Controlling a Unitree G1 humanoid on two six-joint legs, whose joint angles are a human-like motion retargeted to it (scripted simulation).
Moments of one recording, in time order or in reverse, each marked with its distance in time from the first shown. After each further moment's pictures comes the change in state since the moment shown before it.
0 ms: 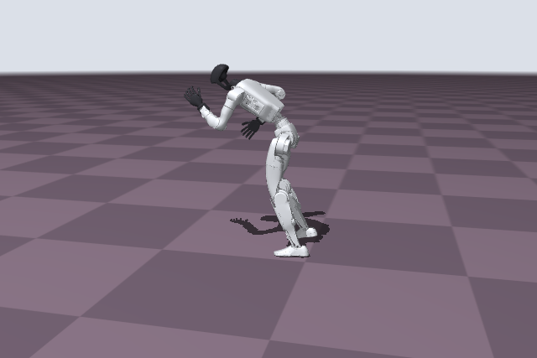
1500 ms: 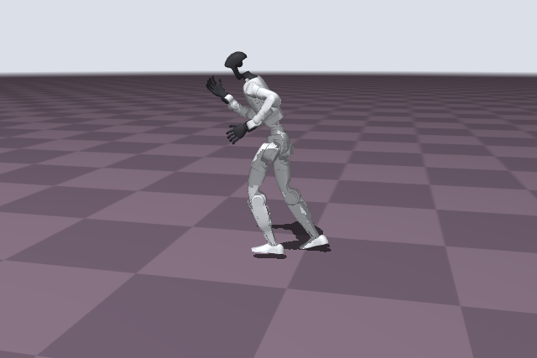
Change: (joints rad) left arm 1.986 0.302 0.365 -0.271 -0.540 -0.116 -0.579; right arm -0.869 0.560 -0.019 -0.134 0.143 -0.114 -0.258; waist 0.356 -0.085 -0.120; left_leg 0.000 -0.110 0.137 0.225 -0.049 0.169; right_leg 0.583 -0.073 0.004 -0.305 0.115 0.065
